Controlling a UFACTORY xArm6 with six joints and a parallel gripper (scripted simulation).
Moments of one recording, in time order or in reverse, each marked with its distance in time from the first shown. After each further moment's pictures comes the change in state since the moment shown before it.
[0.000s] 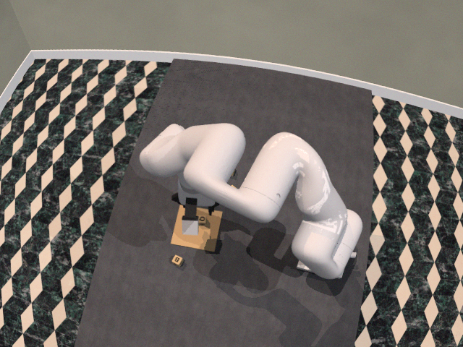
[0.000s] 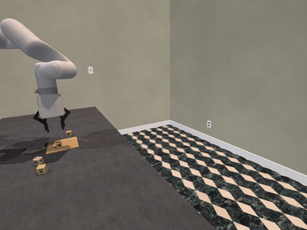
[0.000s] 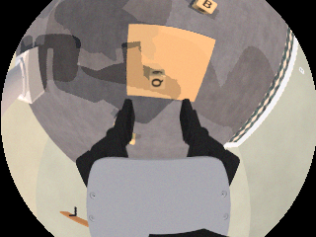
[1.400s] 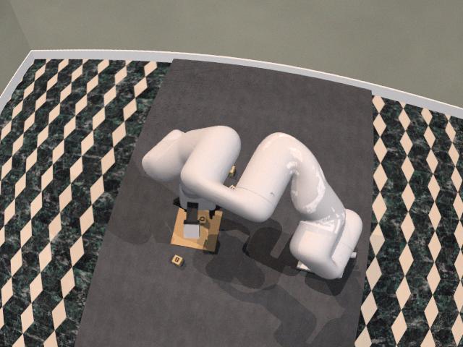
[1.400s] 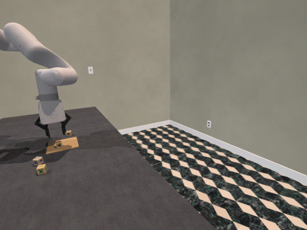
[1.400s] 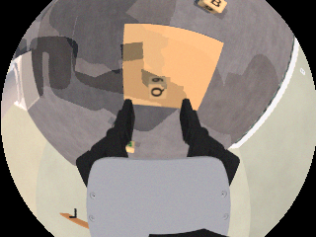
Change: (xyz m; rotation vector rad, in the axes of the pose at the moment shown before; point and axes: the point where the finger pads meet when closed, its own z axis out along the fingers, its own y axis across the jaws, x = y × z) arm 0.000 0.000 0.027 -0.001 0.000 0.000
